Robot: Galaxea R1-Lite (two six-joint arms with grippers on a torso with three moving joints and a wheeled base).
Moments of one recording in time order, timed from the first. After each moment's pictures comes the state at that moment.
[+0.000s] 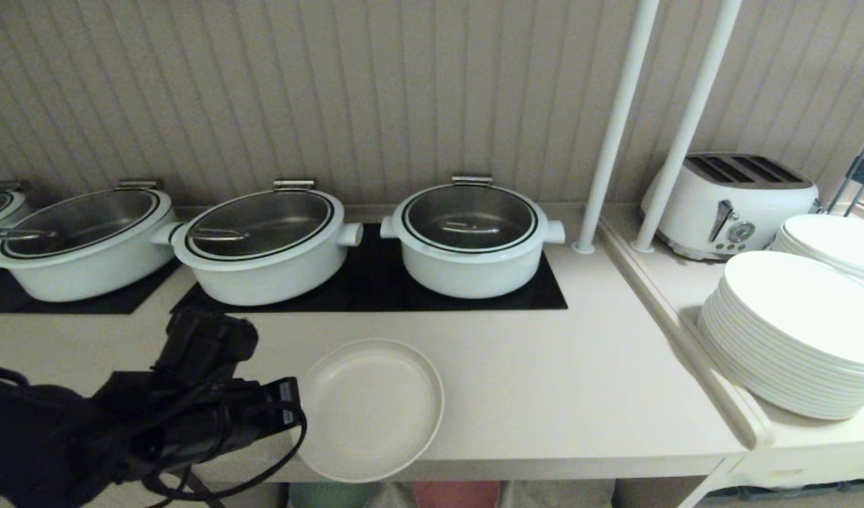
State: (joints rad) left arm -0.38 1.69 -0.51 -0.34 0.07 -0.61; right arm 0.00 0.00 0.00 0.00 -0.03 0.05
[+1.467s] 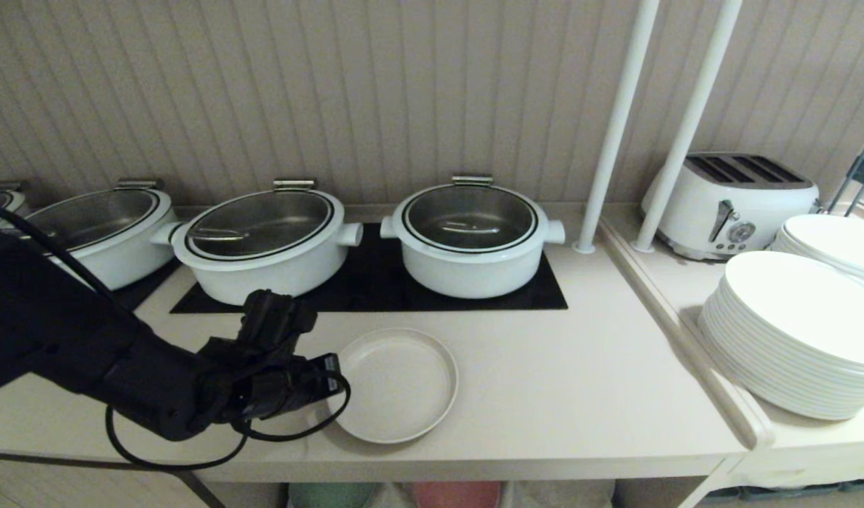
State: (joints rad) left arm -0.38 1.95 -0.72 -0.37 0.07 -0.62; right arm 0.00 0.00 0.00 0.00 -0.03 0.05
